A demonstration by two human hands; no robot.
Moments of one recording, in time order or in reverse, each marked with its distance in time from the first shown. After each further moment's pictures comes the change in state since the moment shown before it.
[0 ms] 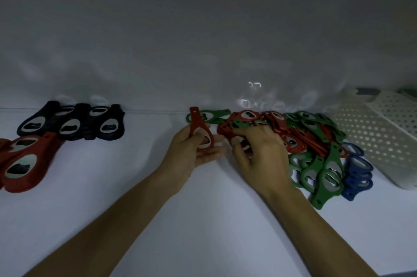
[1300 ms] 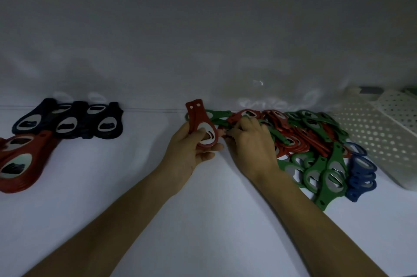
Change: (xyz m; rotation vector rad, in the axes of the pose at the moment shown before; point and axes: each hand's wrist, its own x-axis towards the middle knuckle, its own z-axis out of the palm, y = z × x) left_hand 0.004 0.000 0.000 -0.016 0.057 -0.014; right_hand 0.022 0.008 0.033 -0.336 -0.209 -0.031
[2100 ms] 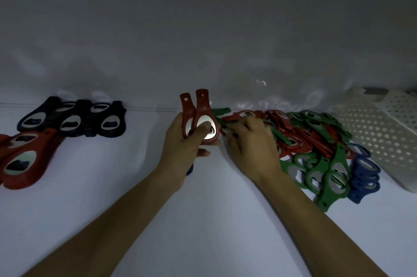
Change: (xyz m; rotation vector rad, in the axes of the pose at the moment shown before) left_hand 0.002 0.001 -0.004 0.139 0.114 0.204; right_hand -0.002 0.000 -0.003 0.215 0.065 0.022
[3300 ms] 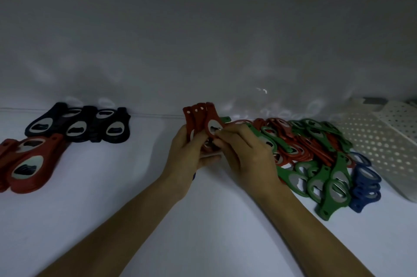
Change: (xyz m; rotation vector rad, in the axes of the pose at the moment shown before) left_hand -0.003 0.000 0.002 -0.181 -0.062 -0.089; right_hand -0.005 -0.022 -0.008 0.262 0.379 -0.368
